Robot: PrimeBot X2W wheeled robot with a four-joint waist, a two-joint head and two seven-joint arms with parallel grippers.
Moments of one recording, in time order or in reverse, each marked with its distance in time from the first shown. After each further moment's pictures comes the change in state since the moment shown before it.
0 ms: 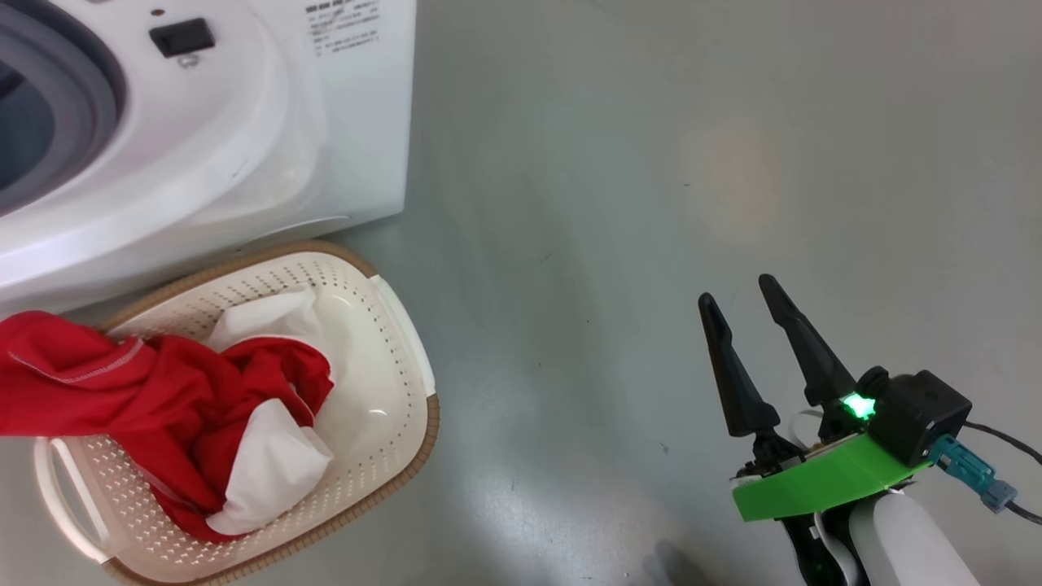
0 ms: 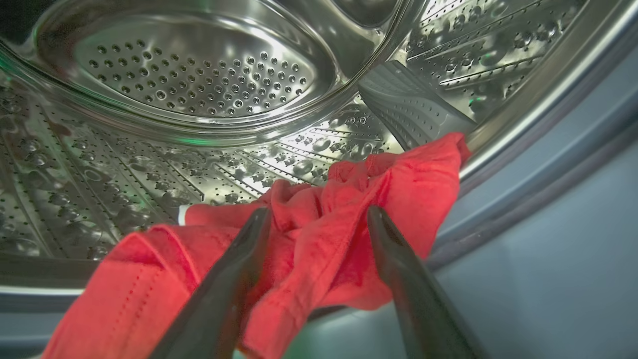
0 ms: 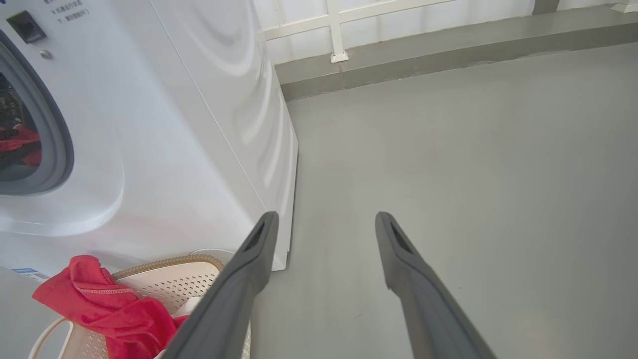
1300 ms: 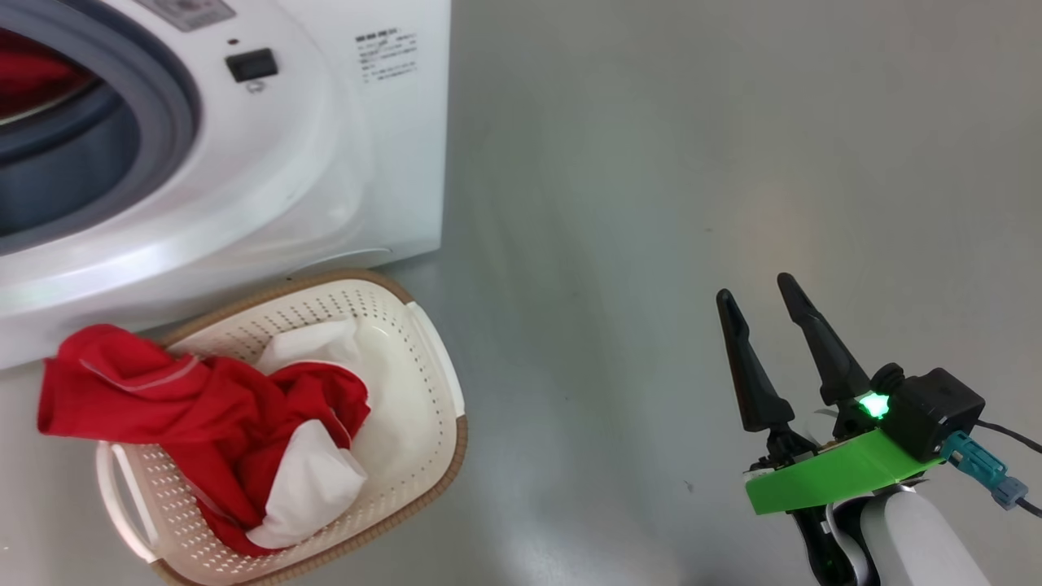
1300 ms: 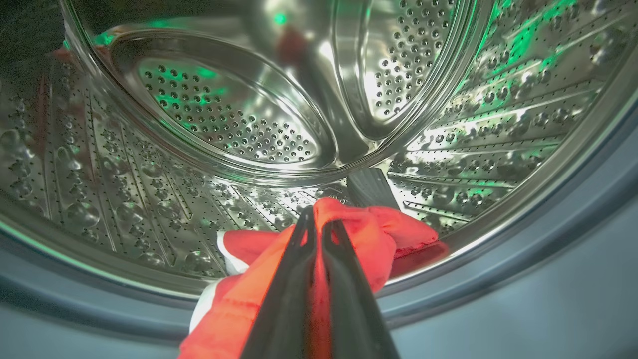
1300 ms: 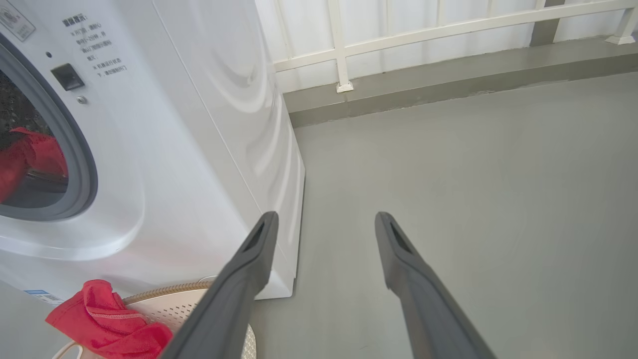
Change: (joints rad) left arm 0.095 -0.135 0.110 -0.168 -0.246 -0.020 0.000; right arm -0.006 0.000 -0.030 0.020 0.001 0.000 0.000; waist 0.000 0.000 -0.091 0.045
